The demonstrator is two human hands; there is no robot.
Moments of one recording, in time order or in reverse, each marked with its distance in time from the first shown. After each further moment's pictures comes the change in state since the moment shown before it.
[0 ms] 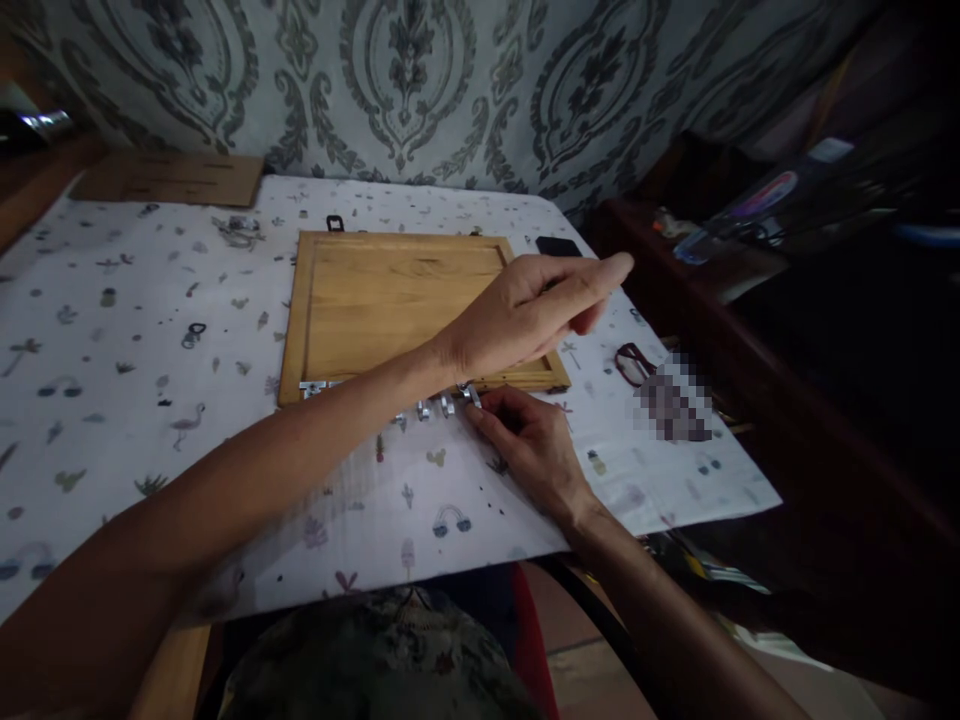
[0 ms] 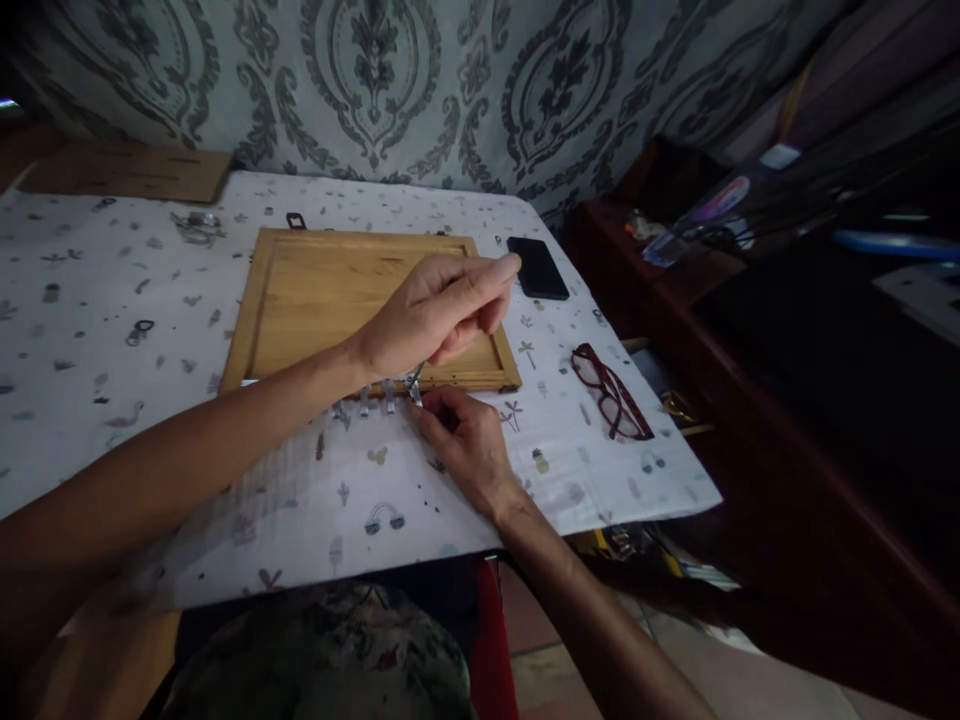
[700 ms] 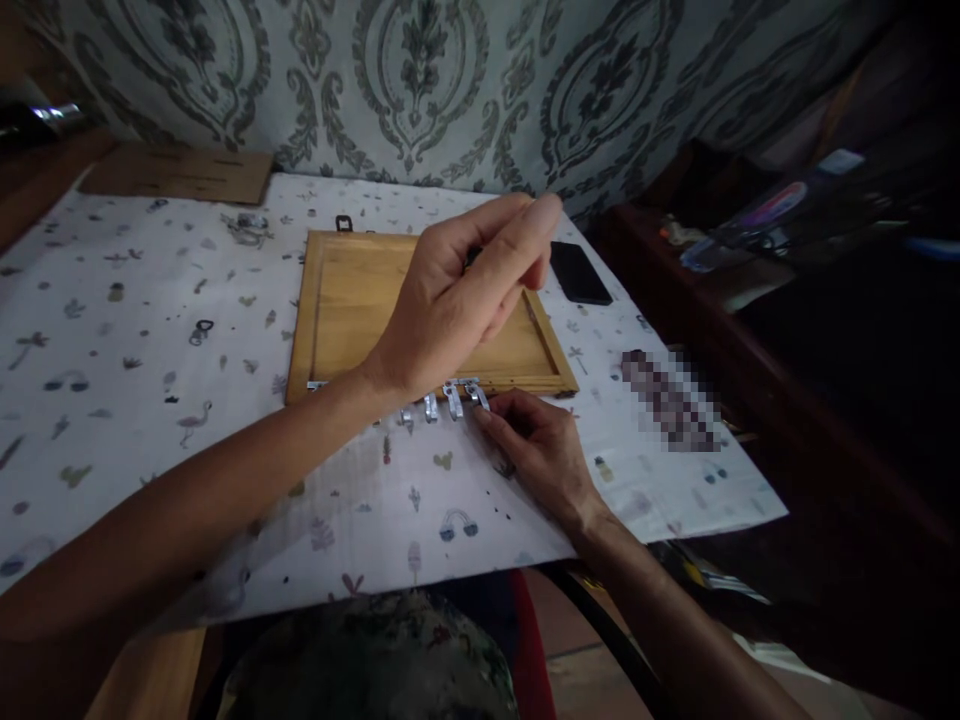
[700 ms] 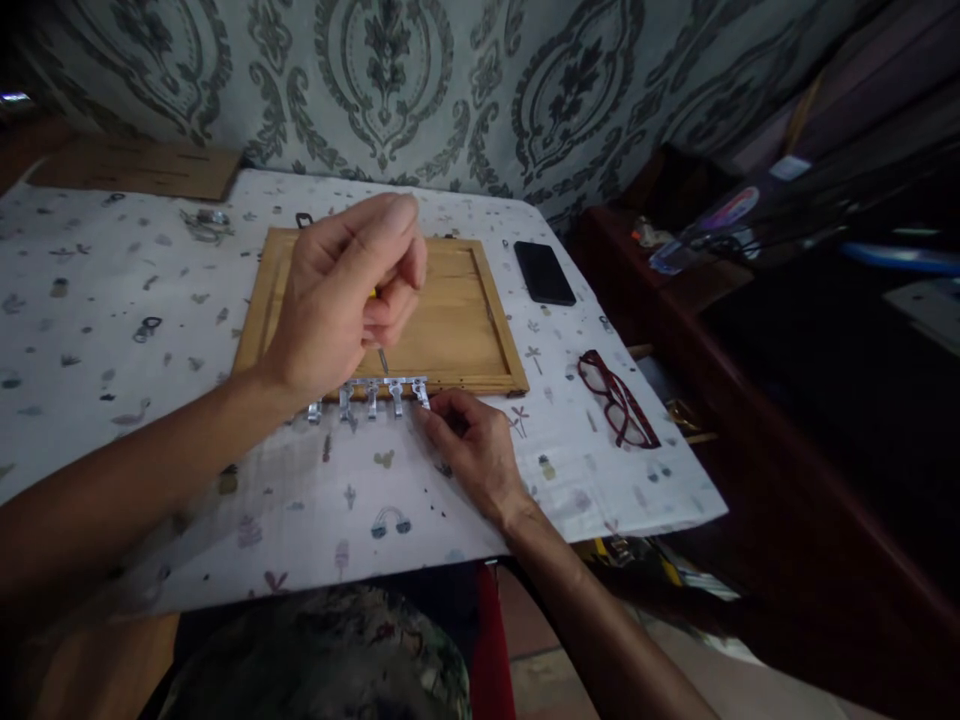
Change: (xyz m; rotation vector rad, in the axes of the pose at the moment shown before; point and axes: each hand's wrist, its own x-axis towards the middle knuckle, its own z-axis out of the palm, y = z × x) left_hand -0.029 0.015 -0.029 -0.083 0.213 0.360; right_hand 0.000 -0.001 0.001 0.027 0.022 0.024
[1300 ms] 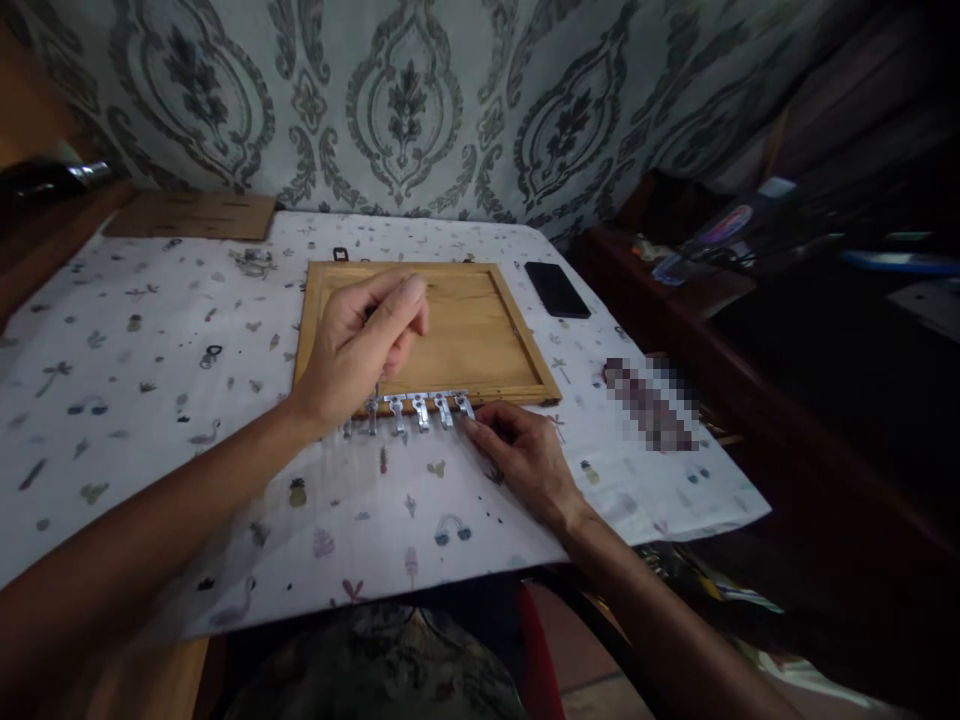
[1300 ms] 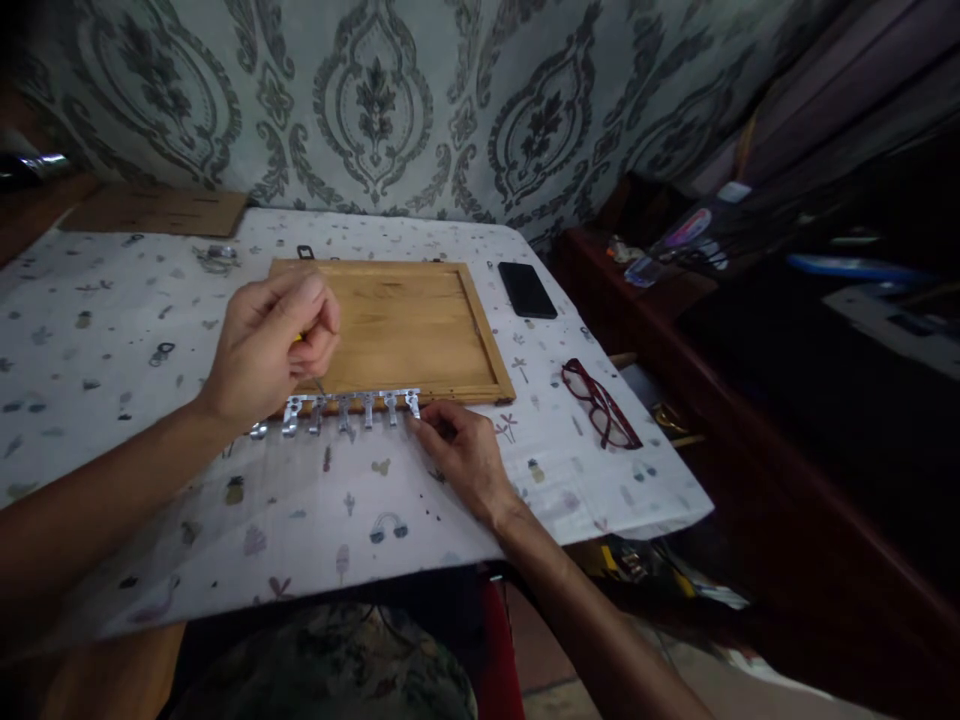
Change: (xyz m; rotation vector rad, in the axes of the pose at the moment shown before) left_hand -0.033 0.036 -0.033 0.308 0.117 -0.144; right_hand -0.001 0.000 0.000 -0.004 -0.011 -0.030
